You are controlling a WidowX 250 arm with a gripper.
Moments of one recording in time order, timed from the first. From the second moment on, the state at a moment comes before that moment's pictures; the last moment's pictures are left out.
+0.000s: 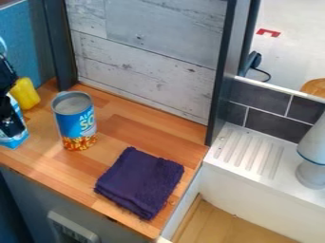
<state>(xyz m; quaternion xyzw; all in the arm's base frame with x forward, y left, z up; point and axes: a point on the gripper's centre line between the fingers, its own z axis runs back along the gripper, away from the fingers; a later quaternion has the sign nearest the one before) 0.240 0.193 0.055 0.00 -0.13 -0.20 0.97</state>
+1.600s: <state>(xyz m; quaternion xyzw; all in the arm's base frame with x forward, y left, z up) 0.305 0.163 0.030 -0.01 -0.14 -0.30 0.94</state>
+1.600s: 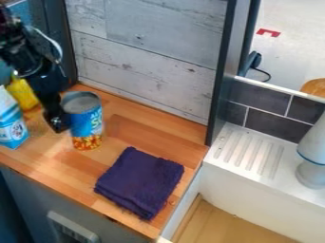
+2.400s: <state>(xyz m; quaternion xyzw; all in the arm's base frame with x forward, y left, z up) 0.355 0.100 0.013 -0.03 -0.15 -0.35 0.93</state>
